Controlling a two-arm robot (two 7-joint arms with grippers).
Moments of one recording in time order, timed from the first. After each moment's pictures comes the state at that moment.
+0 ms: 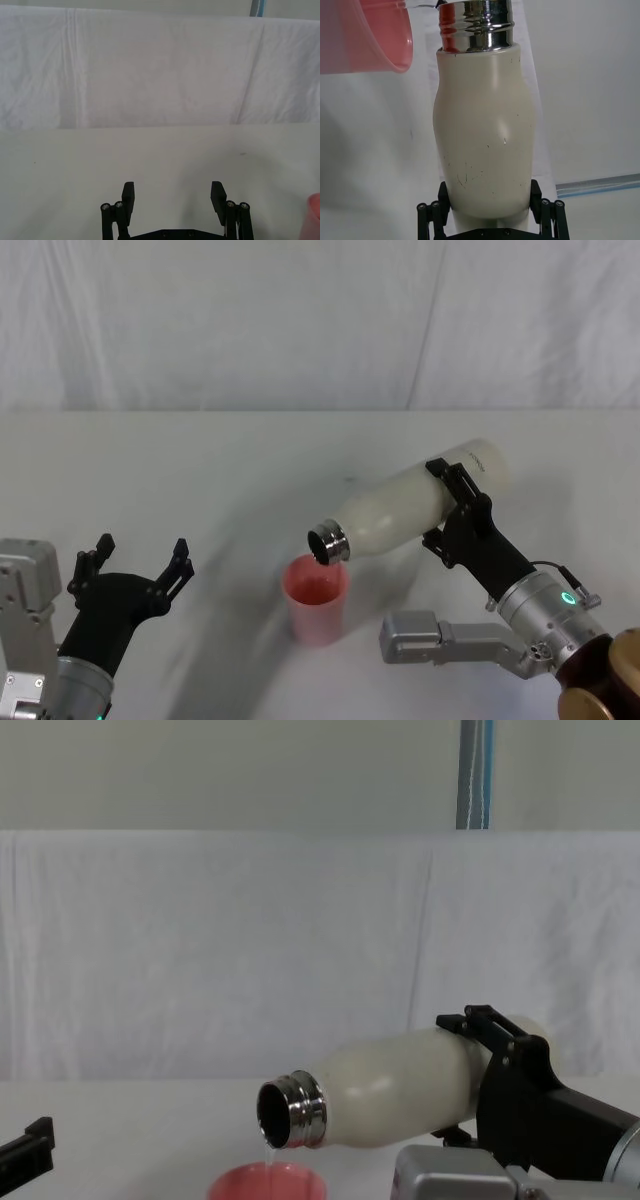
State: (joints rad) left arm 0.27 0.24 0.04 -1.85 -0.25 -0.02 -0.02; right arm 0.25 0.38 -0.61 -1.50 -1.01 -0.04 -0.15
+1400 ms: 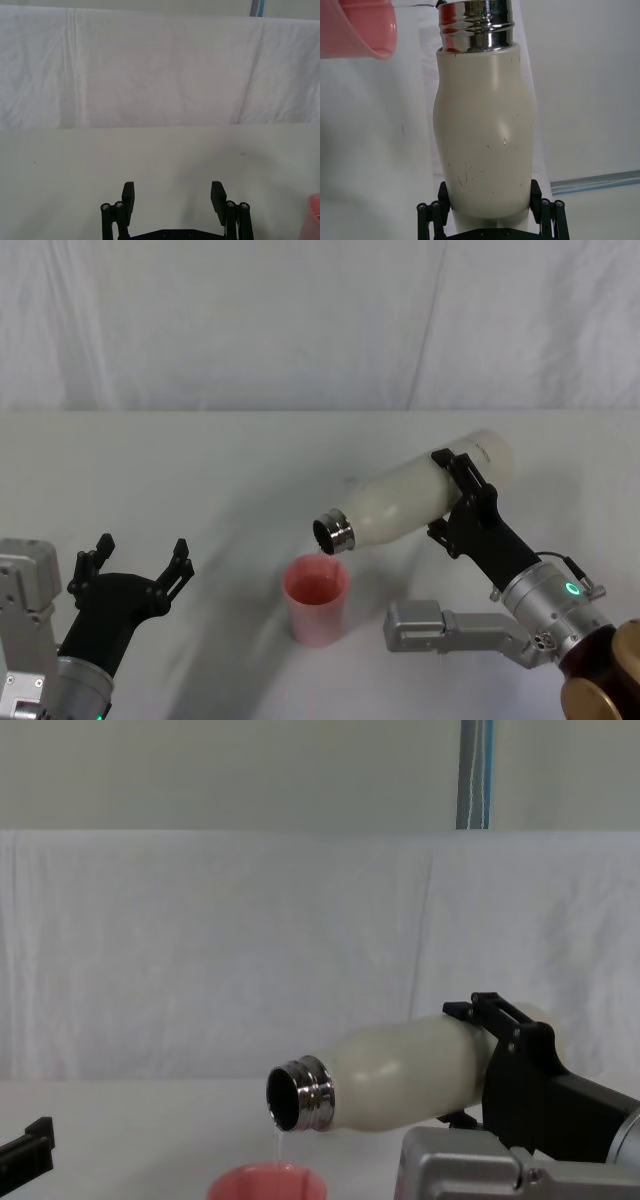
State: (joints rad) left arm 0.27 0.24 0.04 -1.85 -0.25 -0.02 -0.02; right arm 0.27 0.39 -0.61 -1.49 -1.01 -0.03 -0.16
